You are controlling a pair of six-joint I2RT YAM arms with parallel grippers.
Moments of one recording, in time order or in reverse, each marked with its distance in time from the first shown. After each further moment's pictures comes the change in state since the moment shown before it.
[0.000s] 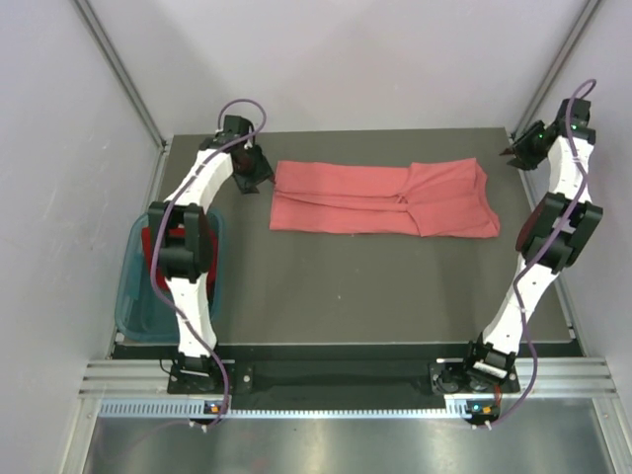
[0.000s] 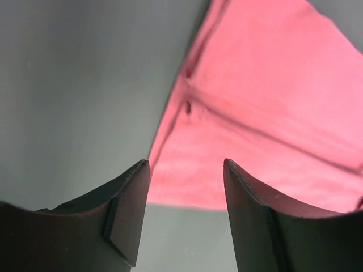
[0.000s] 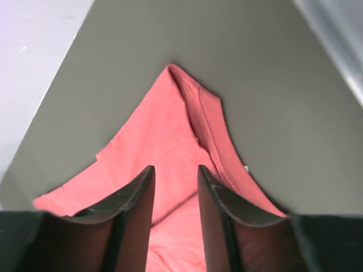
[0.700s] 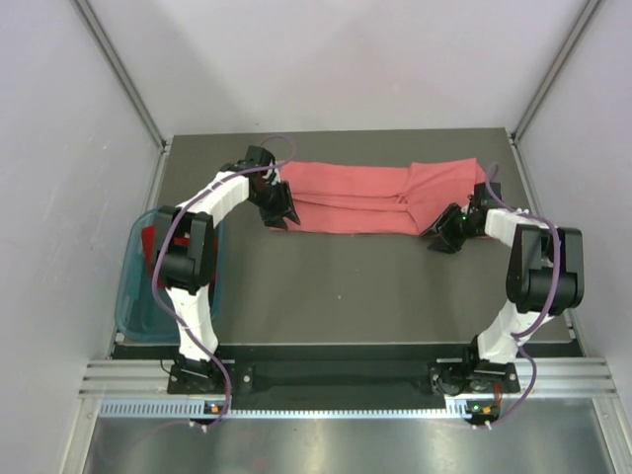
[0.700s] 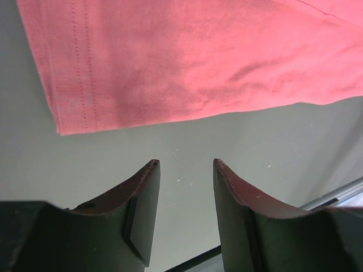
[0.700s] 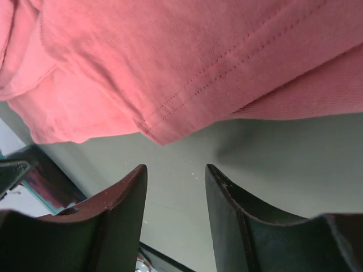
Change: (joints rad) left arm -0.113 -0.160 -0.363 0.045 0.275 0.130; right arm 0.283 -0.563 -1.199 0.409 -0.151 0.130
